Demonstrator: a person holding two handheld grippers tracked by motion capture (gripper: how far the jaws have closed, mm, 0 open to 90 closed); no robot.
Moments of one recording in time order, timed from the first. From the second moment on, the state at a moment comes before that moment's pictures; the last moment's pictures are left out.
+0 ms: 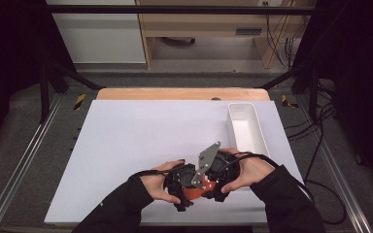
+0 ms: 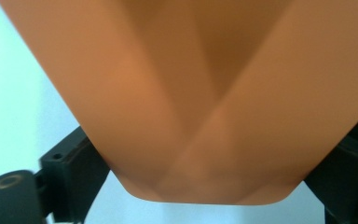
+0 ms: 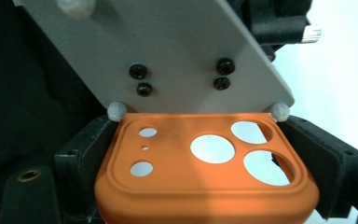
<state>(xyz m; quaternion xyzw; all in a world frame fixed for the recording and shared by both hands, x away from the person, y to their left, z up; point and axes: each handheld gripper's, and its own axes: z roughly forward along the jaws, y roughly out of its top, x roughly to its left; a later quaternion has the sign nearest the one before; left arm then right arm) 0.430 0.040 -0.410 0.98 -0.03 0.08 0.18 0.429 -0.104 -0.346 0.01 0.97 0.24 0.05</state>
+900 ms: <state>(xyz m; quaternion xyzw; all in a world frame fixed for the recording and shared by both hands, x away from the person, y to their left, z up) 0.431 0.043 -0.412 0.98 -0.03 0.09 0.20 0.427 -0.104 -0.345 -0.01 0.97 0.25 0.06</state>
